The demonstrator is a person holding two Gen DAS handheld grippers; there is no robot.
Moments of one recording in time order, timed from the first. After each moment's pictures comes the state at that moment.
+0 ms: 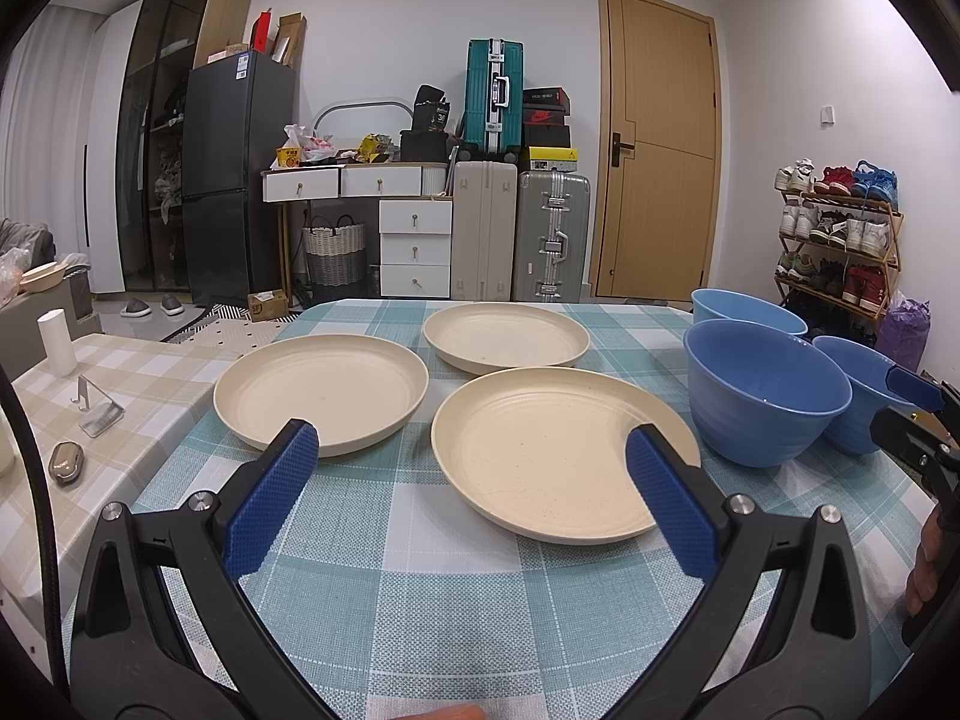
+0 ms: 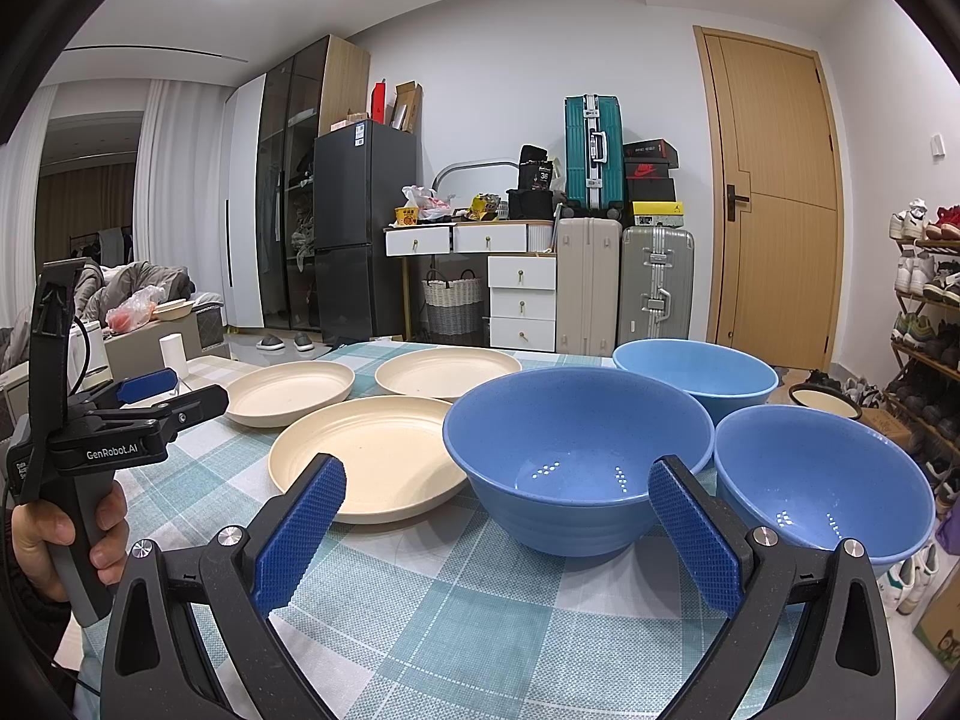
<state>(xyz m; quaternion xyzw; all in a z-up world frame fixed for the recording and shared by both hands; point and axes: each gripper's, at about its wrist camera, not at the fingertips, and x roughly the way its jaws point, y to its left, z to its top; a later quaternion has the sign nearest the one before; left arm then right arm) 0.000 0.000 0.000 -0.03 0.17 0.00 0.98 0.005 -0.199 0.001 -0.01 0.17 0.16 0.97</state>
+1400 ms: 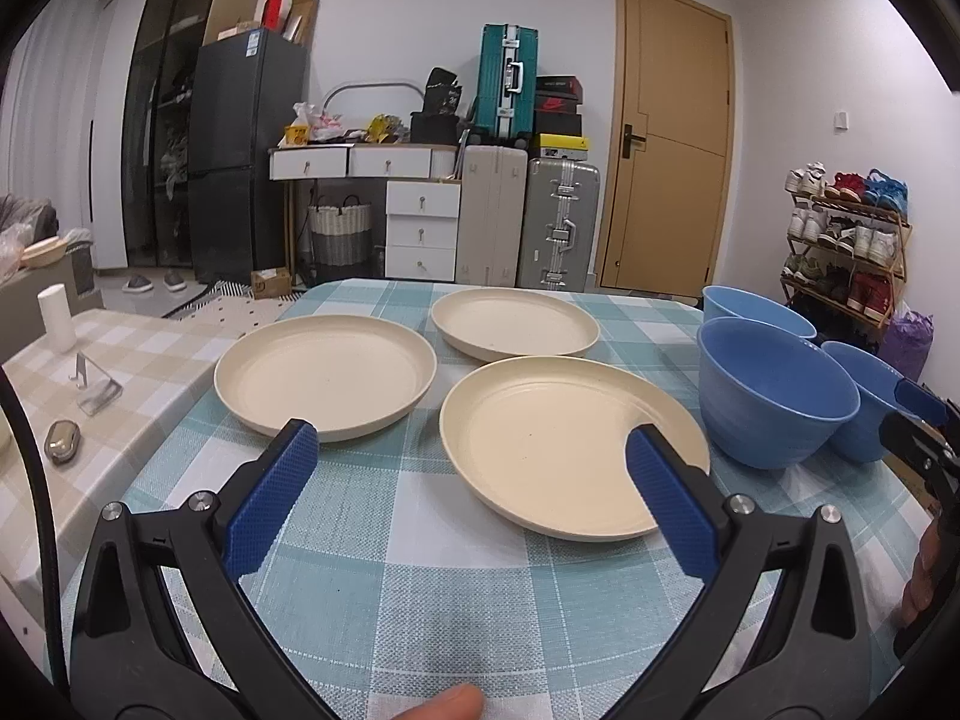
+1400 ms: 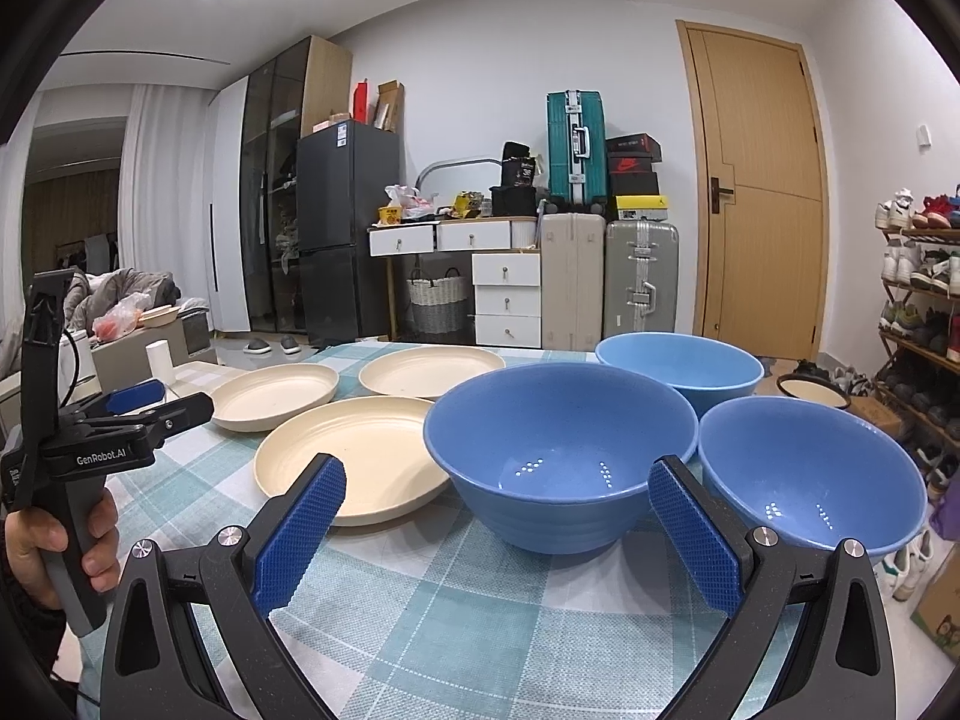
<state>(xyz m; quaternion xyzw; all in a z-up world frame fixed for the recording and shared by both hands) 0.016 0.011 -0.004 -0.05 0.20 0.01 0.98 0.006 -0.200 0.004 0.00 0.18 0.14 0.97</state>
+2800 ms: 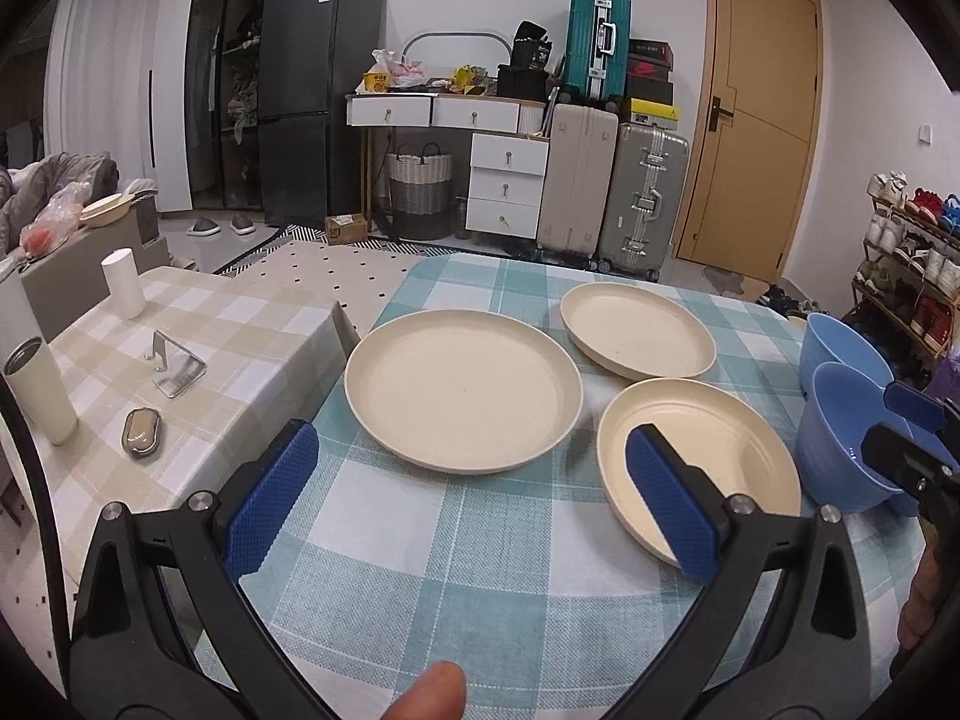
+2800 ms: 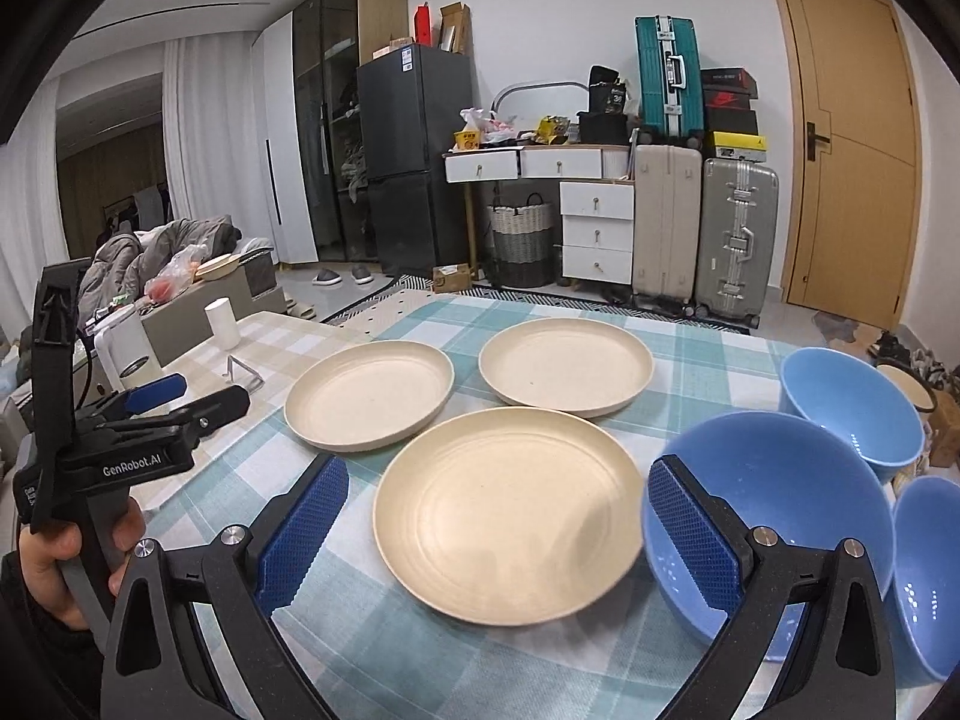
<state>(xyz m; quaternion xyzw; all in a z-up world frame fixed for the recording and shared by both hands) 0.041 0.104 0.048 -0.08 0.27 0.10 0.95 0.099 -0.069 0.050 -0.02 0.29 0.23 0.93</state>
